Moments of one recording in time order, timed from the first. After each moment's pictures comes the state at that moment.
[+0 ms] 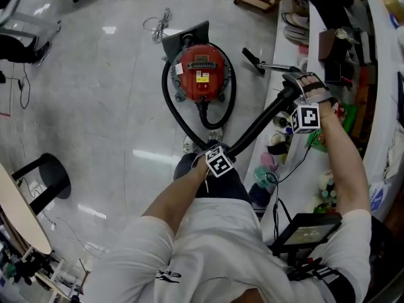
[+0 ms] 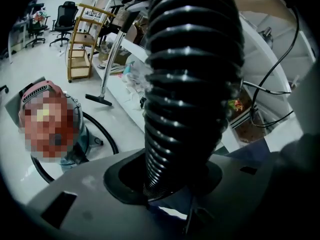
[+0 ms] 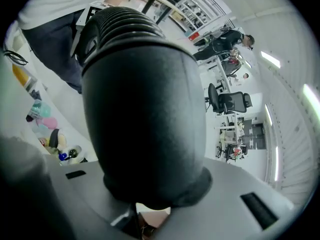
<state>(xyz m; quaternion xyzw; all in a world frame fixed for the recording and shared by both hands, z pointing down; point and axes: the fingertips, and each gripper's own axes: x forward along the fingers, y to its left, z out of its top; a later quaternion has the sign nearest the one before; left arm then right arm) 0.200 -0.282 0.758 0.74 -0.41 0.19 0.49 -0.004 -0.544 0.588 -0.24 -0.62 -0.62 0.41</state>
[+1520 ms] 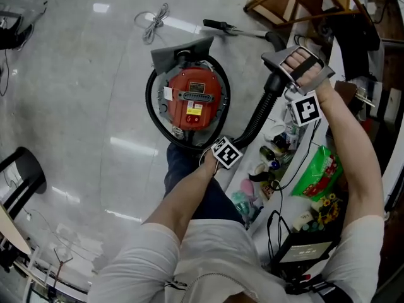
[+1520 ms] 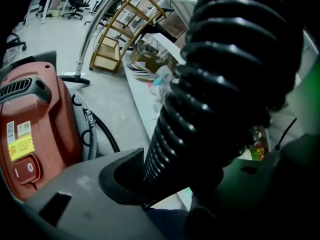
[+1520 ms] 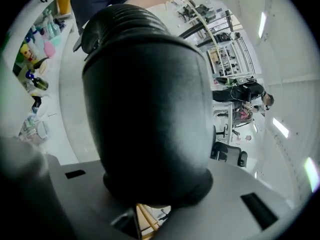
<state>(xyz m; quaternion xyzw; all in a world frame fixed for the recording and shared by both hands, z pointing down) 0.059 -0.472 0.844 0.66 -0.48 0.07 0.57 -0.259 -0.571 0.637 -0.38 -0.51 -0.75 0.19</state>
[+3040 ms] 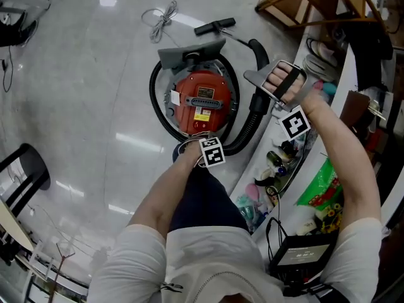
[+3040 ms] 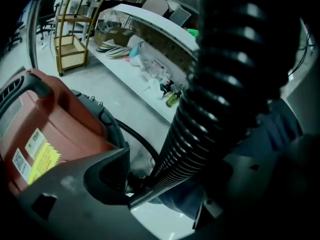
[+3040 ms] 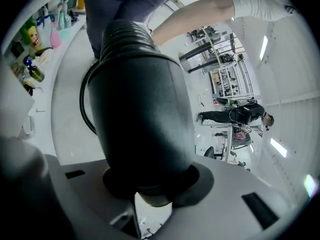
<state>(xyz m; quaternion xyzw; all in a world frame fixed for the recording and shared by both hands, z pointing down) 0.026 -0.374 0.911 0.75 -0.32 0.28 0.50 -0.256 -0.506 0.697 -0.43 -0.49 -0.75 0.09</state>
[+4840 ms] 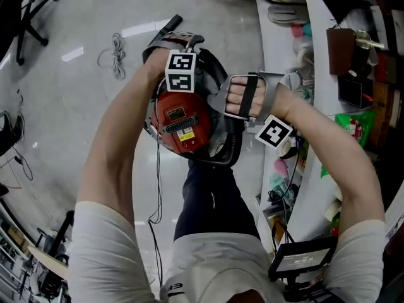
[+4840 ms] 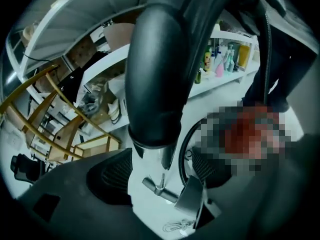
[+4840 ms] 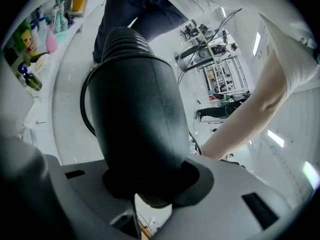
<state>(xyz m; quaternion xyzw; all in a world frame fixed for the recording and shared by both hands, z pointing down) -0.282 -0.643 0.859 0.80 -0.25 0.55 0.02 -0.202 -0.533 0.717 -0.41 -0.53 -0.74 0.10</state>
